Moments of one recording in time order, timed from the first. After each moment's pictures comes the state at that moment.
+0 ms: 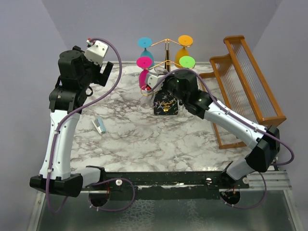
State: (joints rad) left arm -0.13 1.22 1.62 -0.68 0.00 0.40; right arm 0.80 1.54 1.42 -0.07 0.19 -1.03
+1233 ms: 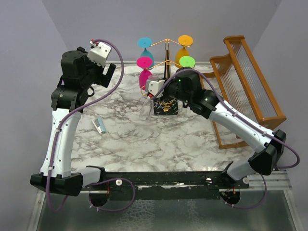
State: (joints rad) left arm -0.13 1.22 1.60 -0.67 0.07 0.40; right arm 0.82 1.49 1.48 -0.31 -0.03 -1.03
